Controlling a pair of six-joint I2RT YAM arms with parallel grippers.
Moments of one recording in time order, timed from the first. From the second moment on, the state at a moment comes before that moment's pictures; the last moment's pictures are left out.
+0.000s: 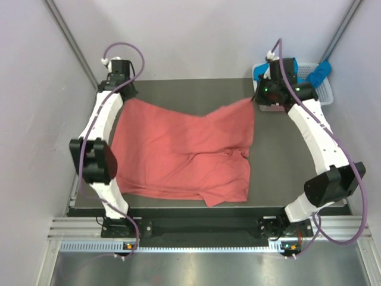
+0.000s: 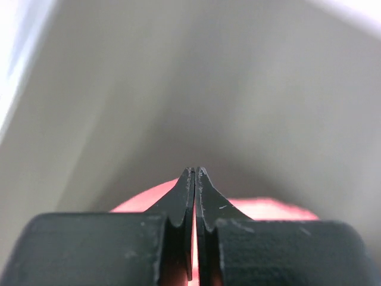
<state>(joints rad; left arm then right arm) -0.06 1.91 1.80 -0.68 -0.29 -0.42 0.27 1.56 1.67 -0.85 -0.02 0.35</state>
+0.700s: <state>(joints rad) -0.06 1.03 1.90 -0.63 -0.38 -0.46 0.25 1.05 1.92 -0.30 0.12 0.33</state>
